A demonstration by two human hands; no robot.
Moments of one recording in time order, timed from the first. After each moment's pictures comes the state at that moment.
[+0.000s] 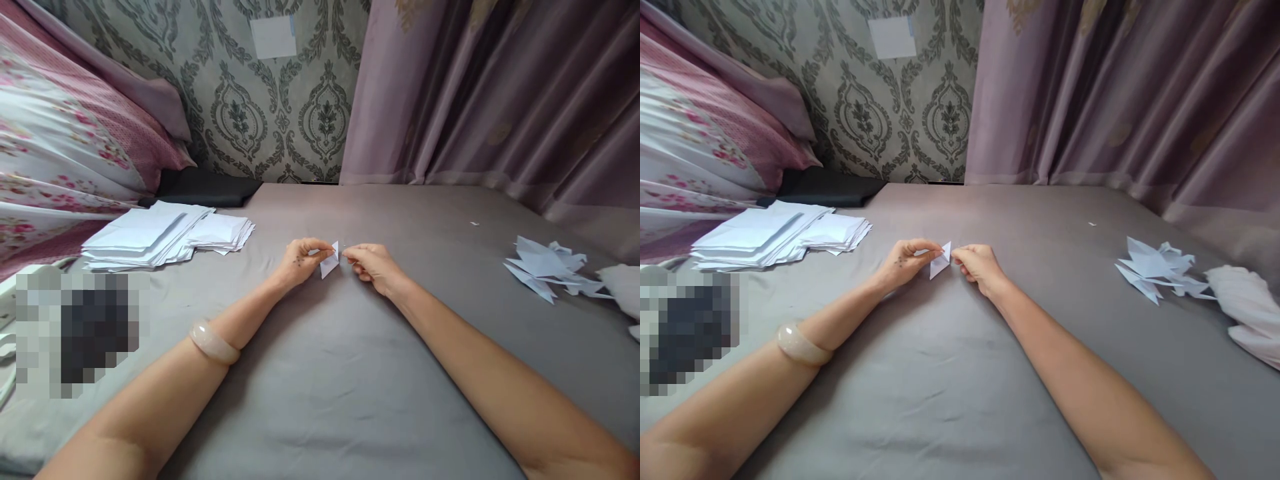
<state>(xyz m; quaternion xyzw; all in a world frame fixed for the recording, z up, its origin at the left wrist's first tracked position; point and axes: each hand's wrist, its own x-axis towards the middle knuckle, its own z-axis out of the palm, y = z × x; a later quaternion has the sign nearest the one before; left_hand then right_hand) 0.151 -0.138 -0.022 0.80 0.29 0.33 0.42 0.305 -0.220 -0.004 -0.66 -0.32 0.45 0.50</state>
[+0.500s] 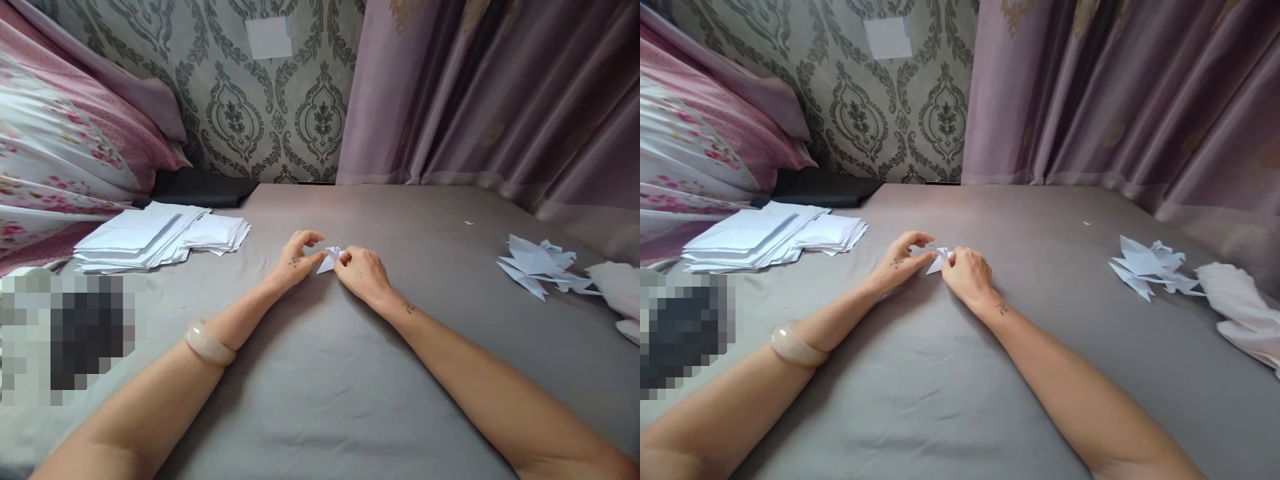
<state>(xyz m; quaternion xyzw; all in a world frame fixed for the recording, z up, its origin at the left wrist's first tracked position) 0.151 -0.138 -0.021 0.81 0.33 0.36 0.33 0.291 -0.228 -0.017 -0.79 -0.54 0.08 0.28</state>
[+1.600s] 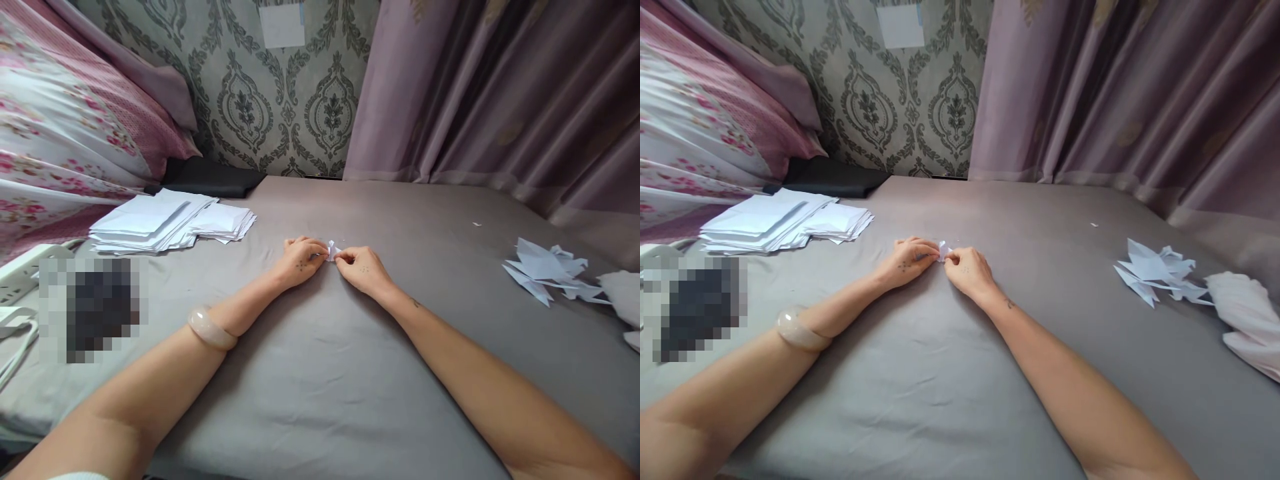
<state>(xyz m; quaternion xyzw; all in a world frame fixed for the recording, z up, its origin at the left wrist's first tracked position) 0.146 -0.151 -0.022 0.91 0.31 0.21 0.19 0.298 -0.231 -0.021 -0.75 -0.57 0.17 0.29</state>
